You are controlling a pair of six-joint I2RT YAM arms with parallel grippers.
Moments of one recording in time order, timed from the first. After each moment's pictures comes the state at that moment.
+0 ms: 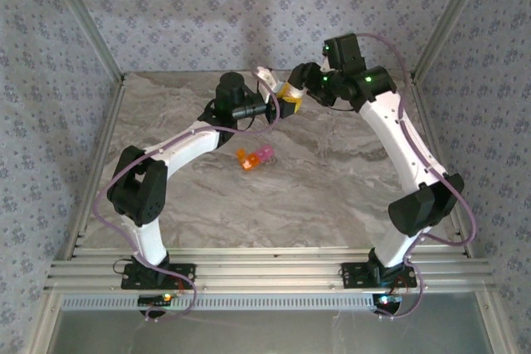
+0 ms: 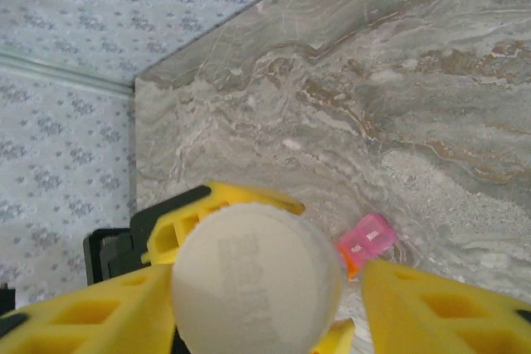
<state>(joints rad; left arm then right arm) -0.59 1.83 1.38 0.41 0.63 0.02 0.39 1.67 1.91 -0.92 -0.22 0.79</state>
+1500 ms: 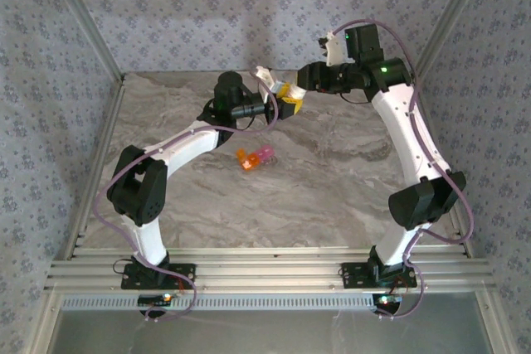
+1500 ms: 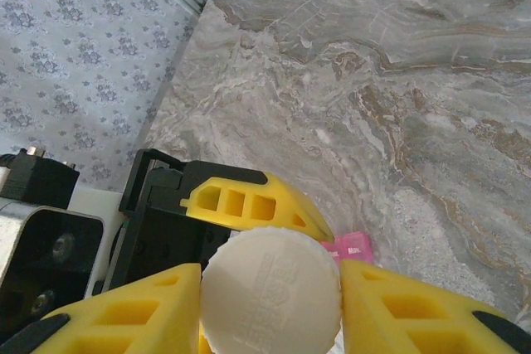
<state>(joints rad) -0.59 1.83 1.38 0.42 0.71 -0.03 0.29 1.72 1.98 -0.96 -0.54 0.28</state>
